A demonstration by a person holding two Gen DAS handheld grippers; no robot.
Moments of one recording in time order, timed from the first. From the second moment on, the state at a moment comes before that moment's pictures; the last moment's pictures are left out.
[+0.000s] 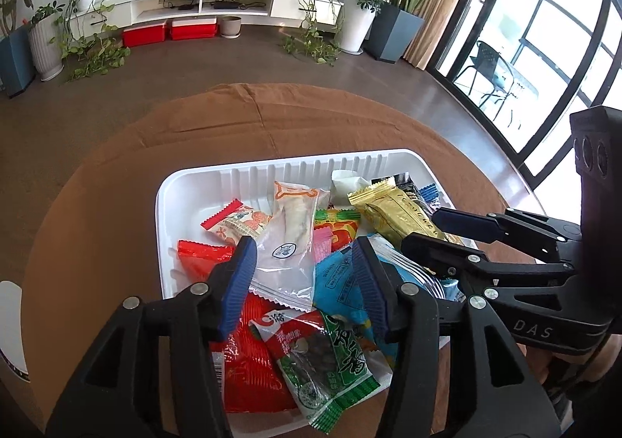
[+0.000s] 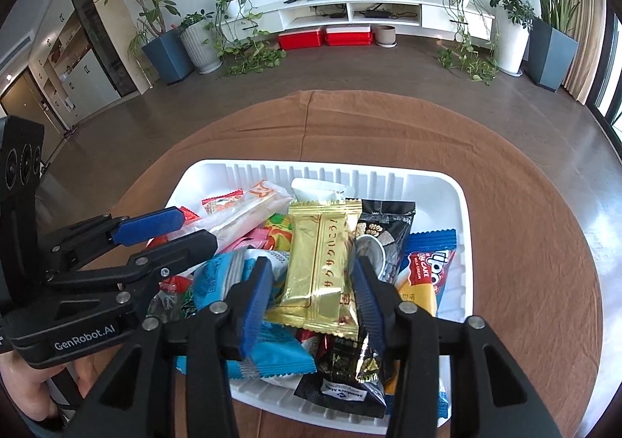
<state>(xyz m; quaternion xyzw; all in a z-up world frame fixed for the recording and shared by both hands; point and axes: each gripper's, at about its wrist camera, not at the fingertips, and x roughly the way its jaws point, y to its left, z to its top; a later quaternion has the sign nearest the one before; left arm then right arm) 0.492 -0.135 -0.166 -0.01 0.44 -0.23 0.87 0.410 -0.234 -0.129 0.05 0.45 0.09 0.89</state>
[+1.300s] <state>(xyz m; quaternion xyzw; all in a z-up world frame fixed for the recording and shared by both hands) 0.125 -0.108 -0.052 -0.01 0.19 -0.06 0.98 0.106 -0.257 -0.041 0.04 0.11 -0.02 0.99</state>
